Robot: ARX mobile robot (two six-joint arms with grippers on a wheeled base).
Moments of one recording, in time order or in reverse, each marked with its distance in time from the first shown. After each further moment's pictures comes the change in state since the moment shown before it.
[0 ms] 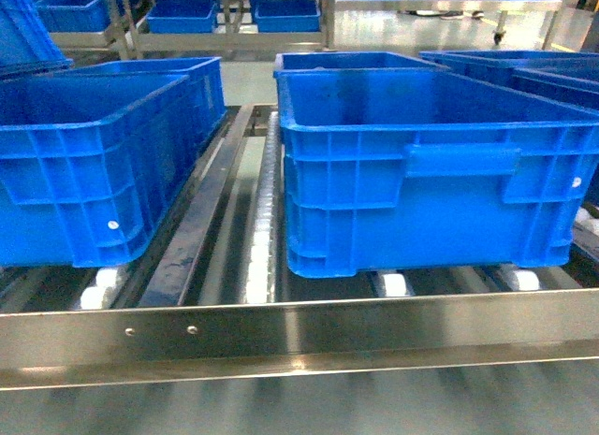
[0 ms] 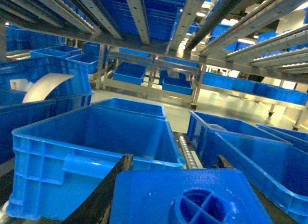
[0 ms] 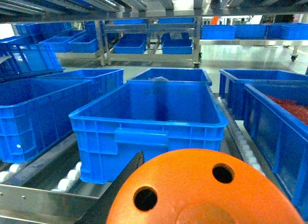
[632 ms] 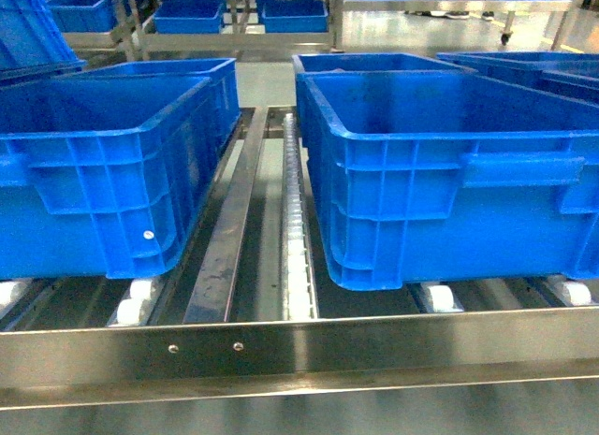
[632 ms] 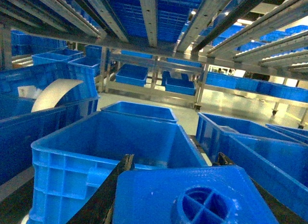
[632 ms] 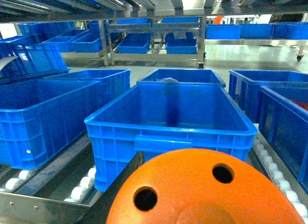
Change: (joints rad) left arm 0.000 -0.003 0.000 0.000 -0.003 0.000; right arm 0.000 0.000 0.000 0.000 -0.003 0.000
